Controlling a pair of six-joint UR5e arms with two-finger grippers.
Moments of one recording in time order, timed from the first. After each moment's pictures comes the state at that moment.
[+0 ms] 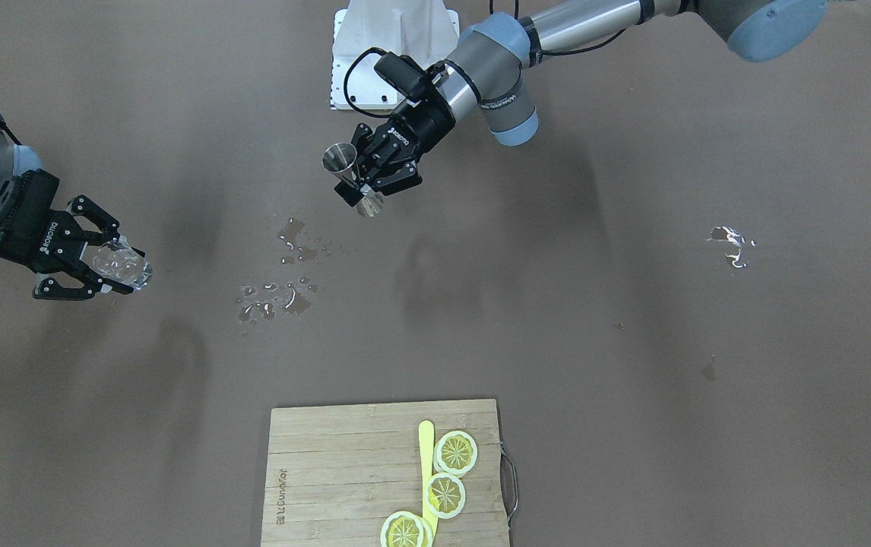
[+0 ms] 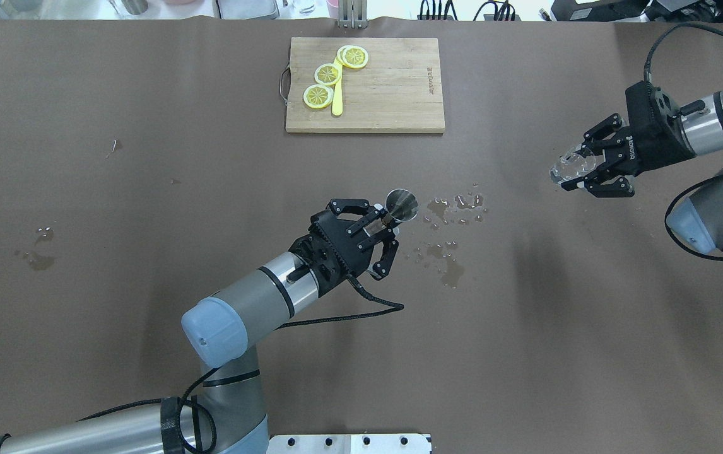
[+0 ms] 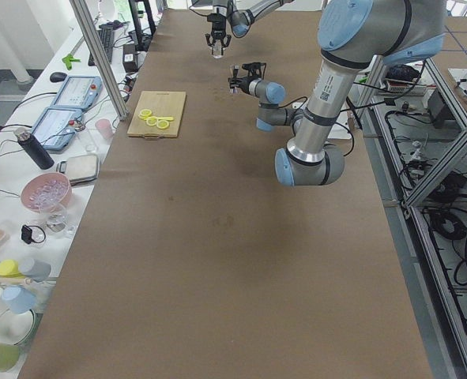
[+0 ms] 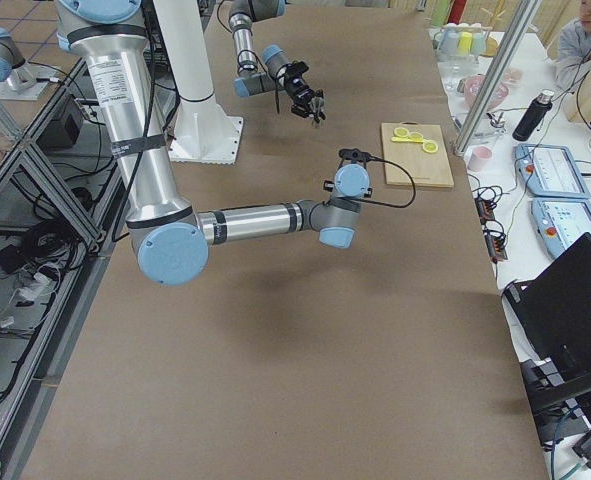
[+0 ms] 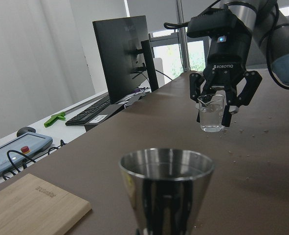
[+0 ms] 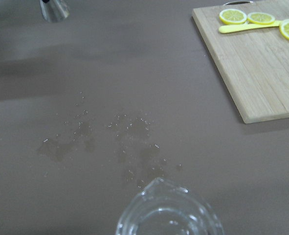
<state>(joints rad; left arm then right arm) -0.28 -2.23 -1.40 -3.02 -1.15 -0.14 1.03 -1.33 1.44 -0.39 2.50 -0.09</state>
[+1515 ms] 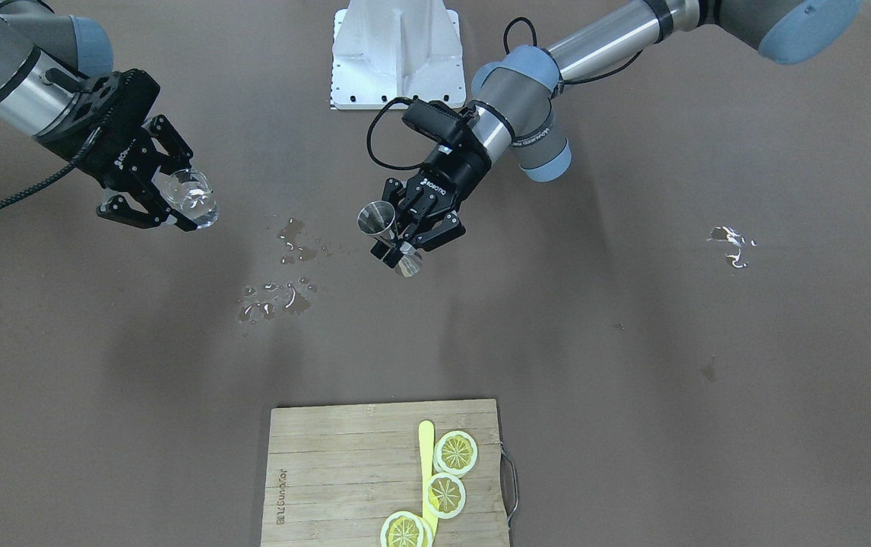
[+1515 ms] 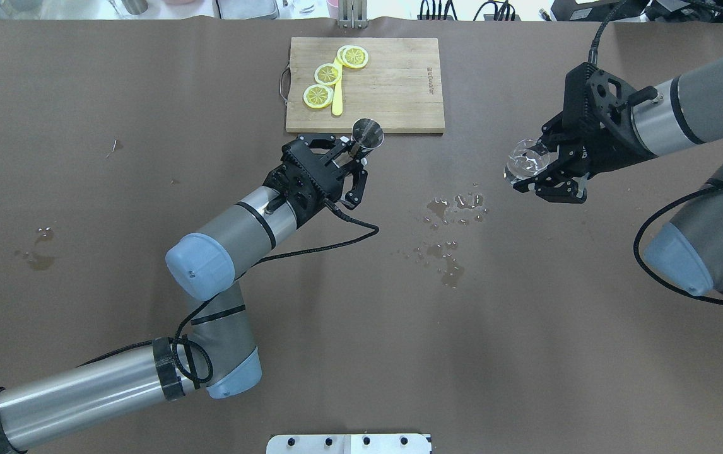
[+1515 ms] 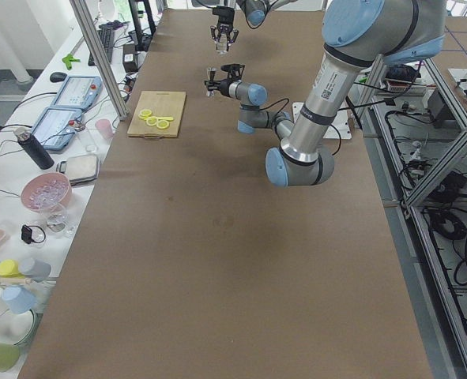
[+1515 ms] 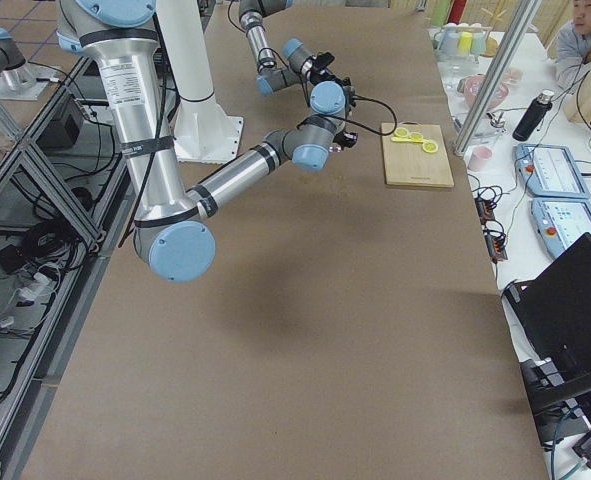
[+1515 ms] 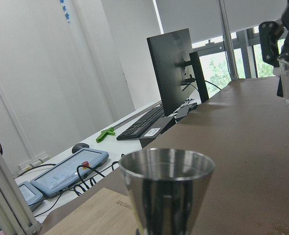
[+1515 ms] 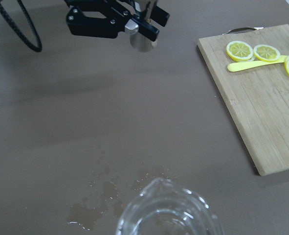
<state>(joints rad) -0.42 -2.26 -1.34 -2.97 -1.15 -0.16 0.91 -1.33 1.91 -0.96 2.30 -0.14</state>
